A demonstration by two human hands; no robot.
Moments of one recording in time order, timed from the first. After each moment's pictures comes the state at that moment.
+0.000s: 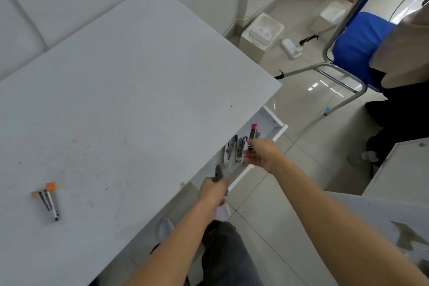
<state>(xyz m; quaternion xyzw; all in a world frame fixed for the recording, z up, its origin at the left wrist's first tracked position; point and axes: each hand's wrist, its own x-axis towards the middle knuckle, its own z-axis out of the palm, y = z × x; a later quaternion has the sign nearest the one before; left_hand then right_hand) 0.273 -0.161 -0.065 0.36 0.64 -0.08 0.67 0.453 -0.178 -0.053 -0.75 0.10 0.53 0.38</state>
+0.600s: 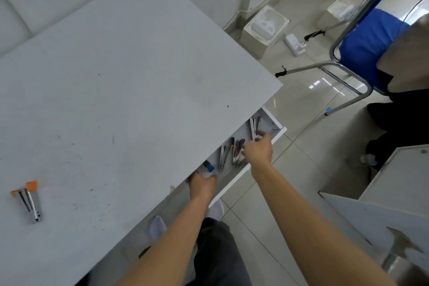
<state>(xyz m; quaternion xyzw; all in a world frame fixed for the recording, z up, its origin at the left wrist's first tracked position) 0.293 -0.150 -0.099 0.36 0.70 -0.01 0.62 0.444 -0.165 -0.076 -0.82 0.11 0.38 0.42</state>
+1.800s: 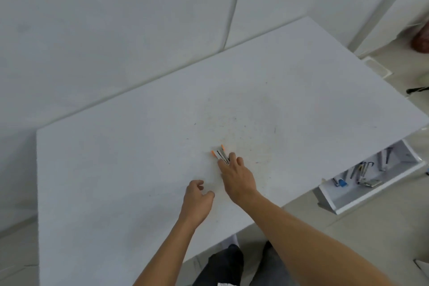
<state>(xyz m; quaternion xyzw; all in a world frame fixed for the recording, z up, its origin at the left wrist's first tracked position) -0.117 -0.060 -0.002 0.48 0.71 0.05 0.51 0.018 -0.053 -0.037 -0.72 -0.66 0.21 0.00</state>
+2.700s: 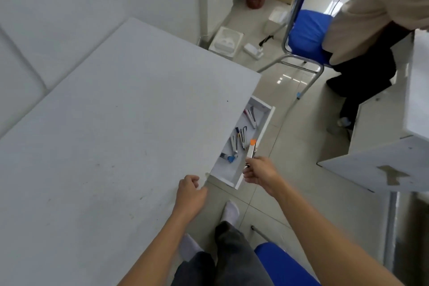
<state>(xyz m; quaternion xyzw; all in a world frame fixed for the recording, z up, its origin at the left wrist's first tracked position) 0.141 -0.099 -0.017 0.69 0.50 -0.12 0.51 0.316 -0.232 -0.031 -0.74 0.12 0.46 0.48</state>
